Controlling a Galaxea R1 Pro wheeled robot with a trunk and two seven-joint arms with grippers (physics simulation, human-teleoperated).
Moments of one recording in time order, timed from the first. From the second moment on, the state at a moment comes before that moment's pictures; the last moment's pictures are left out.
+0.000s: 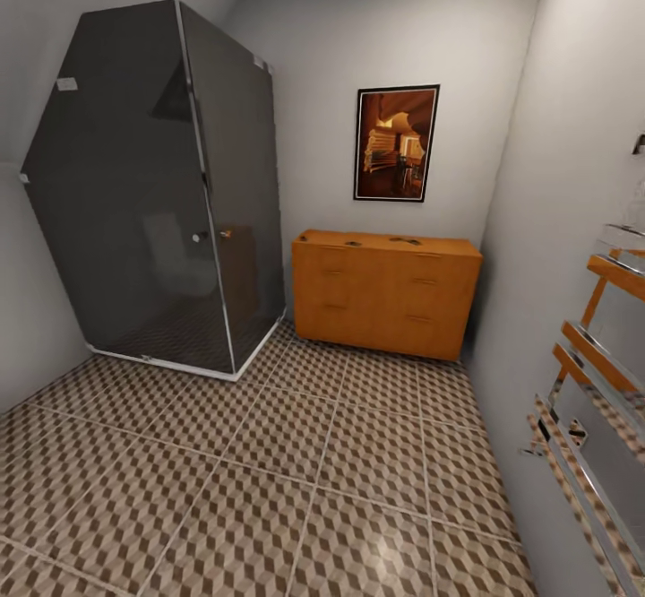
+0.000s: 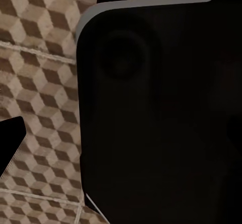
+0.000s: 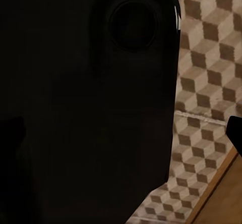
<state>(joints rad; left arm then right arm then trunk) 0.00 0.01 0.00 -0.03 0.00 -0.05 0.00 0.00 0.00 0.00 0.00 -0.01 -0.02 0.00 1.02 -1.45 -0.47</state>
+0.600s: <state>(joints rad) 0.00 0.00 0.01 -0.03 0.00 -0.05 0.00 0.00 0.00 0.00 0.00 -0.01 -0.02 0.00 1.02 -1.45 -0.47</state>
